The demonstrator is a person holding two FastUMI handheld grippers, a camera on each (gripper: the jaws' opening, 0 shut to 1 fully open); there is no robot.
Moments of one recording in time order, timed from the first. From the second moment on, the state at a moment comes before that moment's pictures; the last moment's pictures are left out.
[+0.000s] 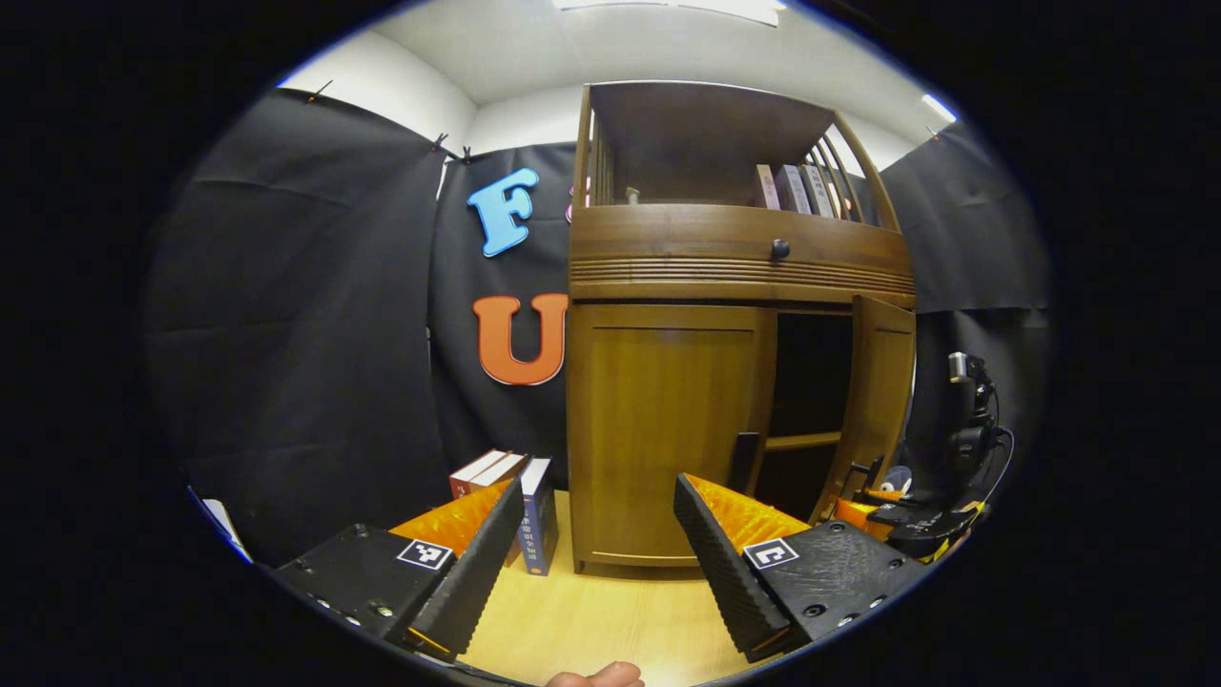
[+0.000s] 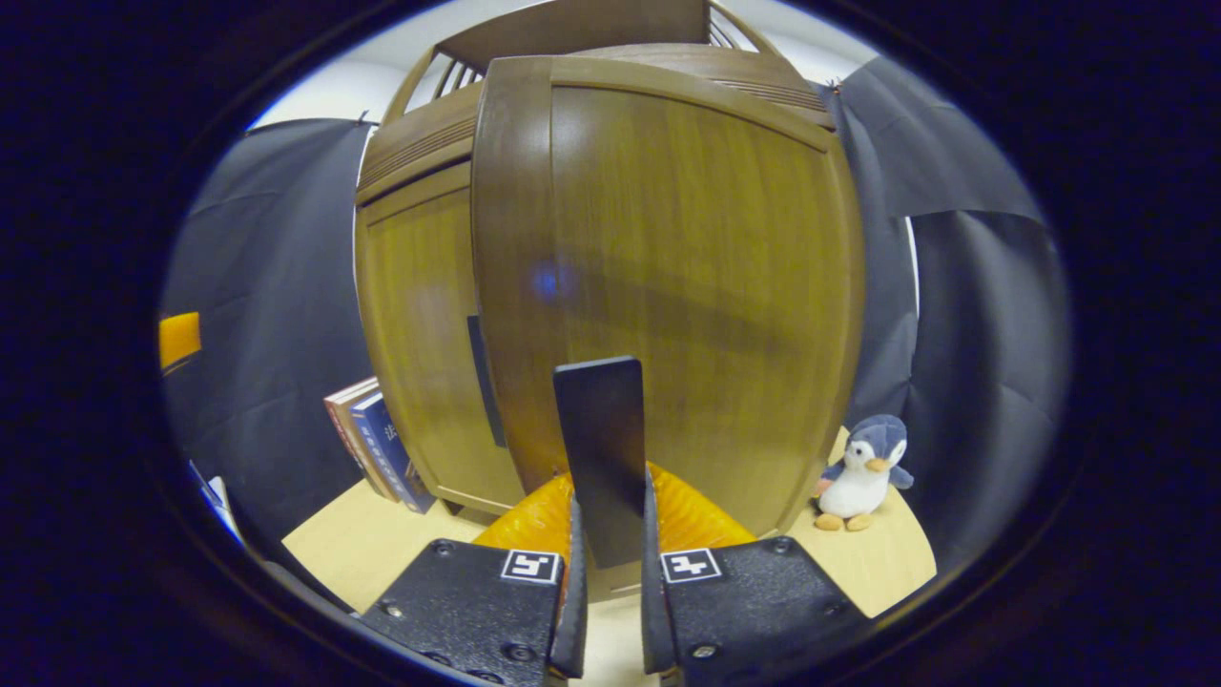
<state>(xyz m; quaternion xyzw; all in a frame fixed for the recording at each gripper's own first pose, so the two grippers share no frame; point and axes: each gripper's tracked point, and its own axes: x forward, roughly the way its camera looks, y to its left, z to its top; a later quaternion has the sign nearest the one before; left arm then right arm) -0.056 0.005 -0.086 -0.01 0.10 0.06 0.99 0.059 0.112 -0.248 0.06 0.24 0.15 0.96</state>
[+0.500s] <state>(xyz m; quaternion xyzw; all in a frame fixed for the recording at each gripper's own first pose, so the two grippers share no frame) -0.016 -0.041 -0.115 0.00 0.12 0.00 0.99 0.015 0.045 -0.239 0.08 0.24 0.12 0.96</state>
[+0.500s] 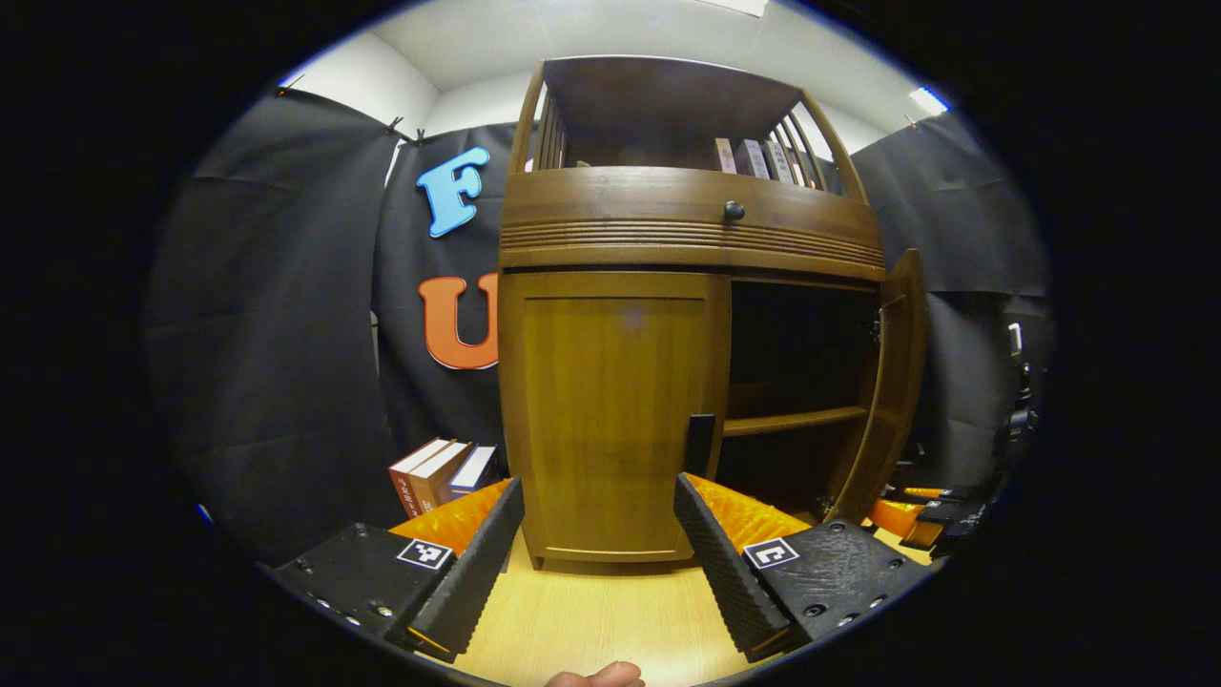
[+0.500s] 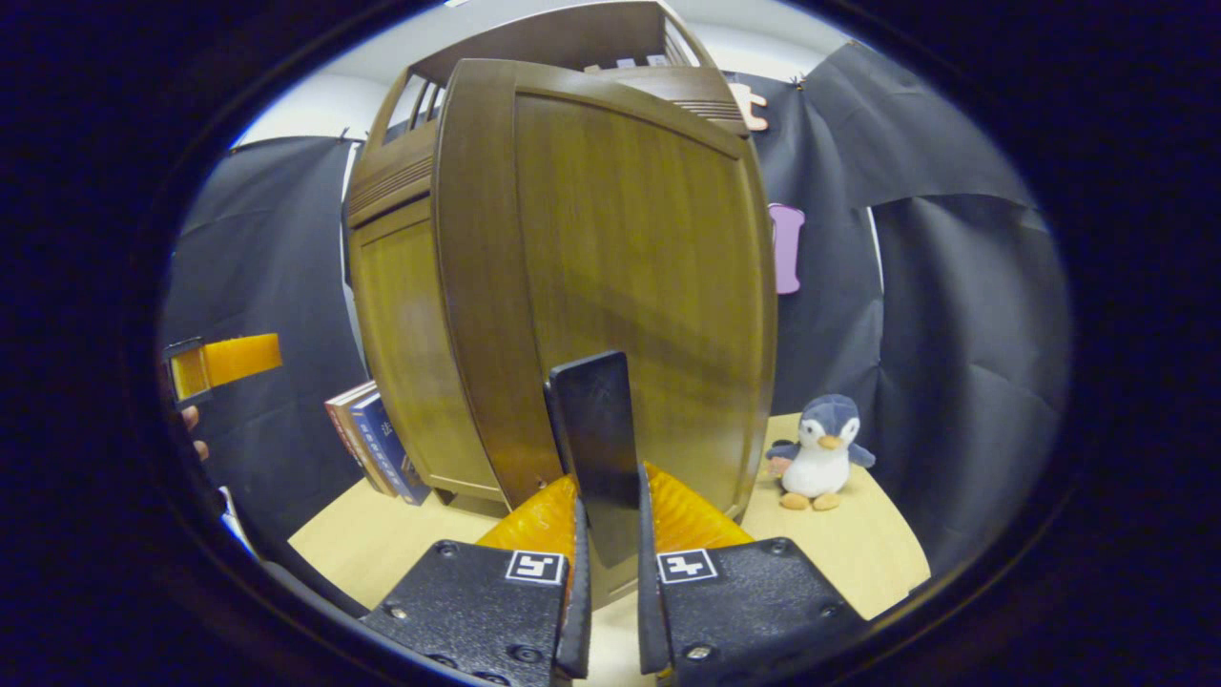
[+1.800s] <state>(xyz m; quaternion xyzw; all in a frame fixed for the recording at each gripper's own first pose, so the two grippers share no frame) 0.120 -0.134 -0.207 -0.04 0.17 -0.07 0.98 -0.020 -0.121 -0.224 0.09 0.25 0.01 0.96</state>
